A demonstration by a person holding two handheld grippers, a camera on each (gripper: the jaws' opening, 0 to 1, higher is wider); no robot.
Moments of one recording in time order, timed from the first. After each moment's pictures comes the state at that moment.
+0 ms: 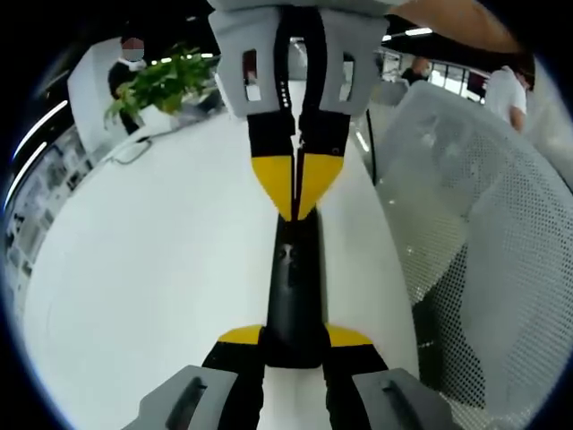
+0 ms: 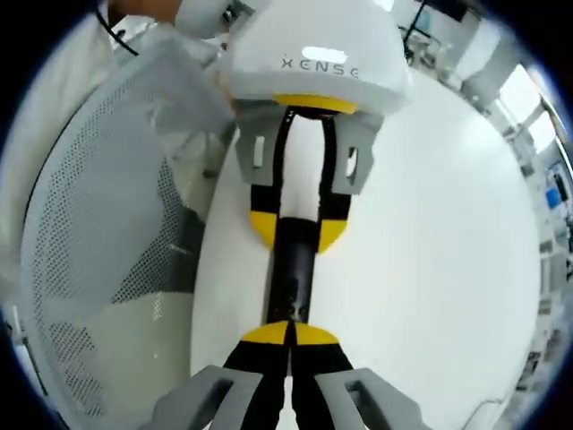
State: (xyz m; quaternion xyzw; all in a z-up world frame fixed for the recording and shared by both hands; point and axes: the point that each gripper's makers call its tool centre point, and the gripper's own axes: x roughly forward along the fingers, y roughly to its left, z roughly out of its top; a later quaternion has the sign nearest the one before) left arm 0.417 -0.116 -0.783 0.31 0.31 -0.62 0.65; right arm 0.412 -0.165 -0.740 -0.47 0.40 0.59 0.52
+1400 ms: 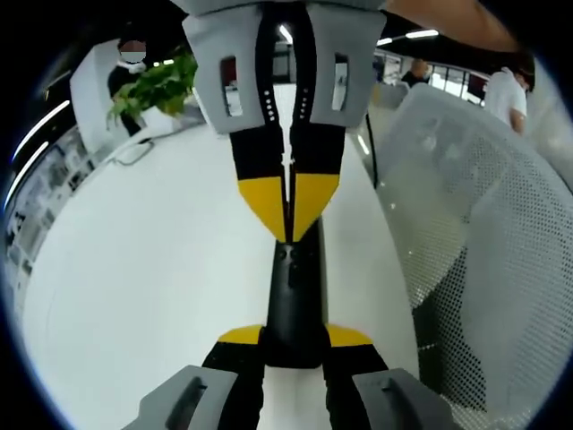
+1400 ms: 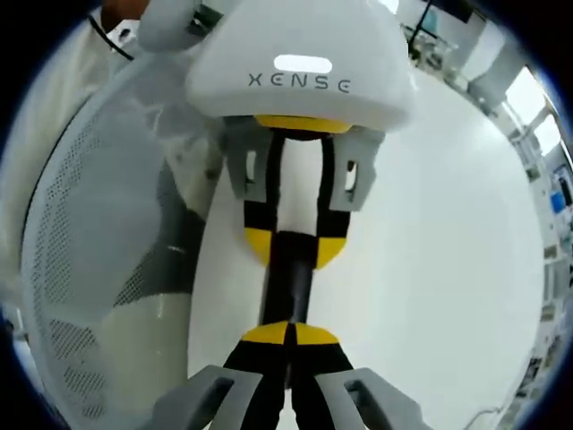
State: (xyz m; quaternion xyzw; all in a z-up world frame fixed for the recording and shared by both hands) left arm 0.415 -0.115 -0.783 0.30 0.31 -0.62 0.66; right arm 0.413 -0.147 -0.751 -0.47 0.40 0.60 0.50
